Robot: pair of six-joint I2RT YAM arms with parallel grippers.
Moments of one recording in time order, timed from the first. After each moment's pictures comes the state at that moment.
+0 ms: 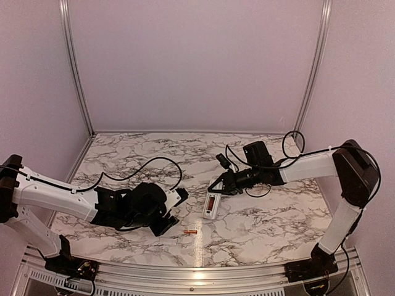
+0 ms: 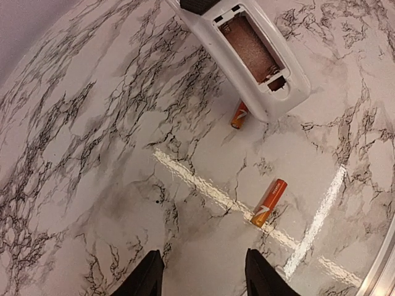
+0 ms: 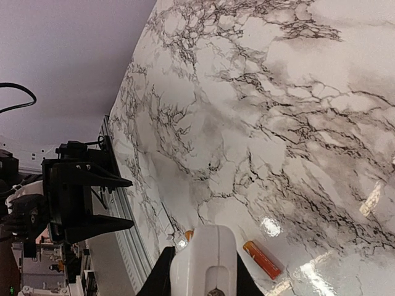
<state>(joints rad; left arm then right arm) -1.18 1.49 0.79 -0.12 -0.25 -0.06 0.59 1.72 0.92 0.07 -0.83 0.54</state>
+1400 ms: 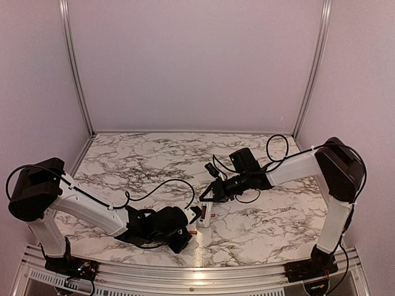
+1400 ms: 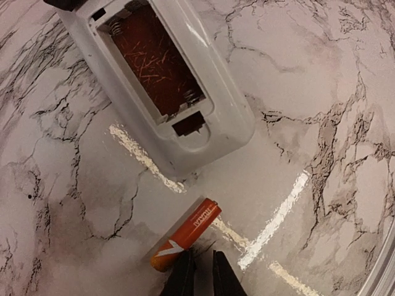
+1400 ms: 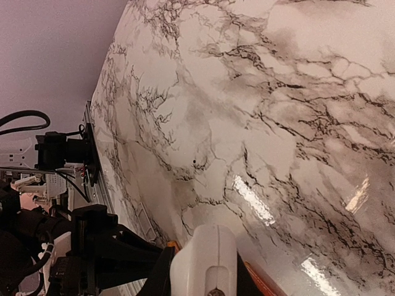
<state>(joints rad) -1.29 1.78 0.81 0.09 -0.21 -0.38 0.68 1.86 0.99 0.07 -0.77 0.52</state>
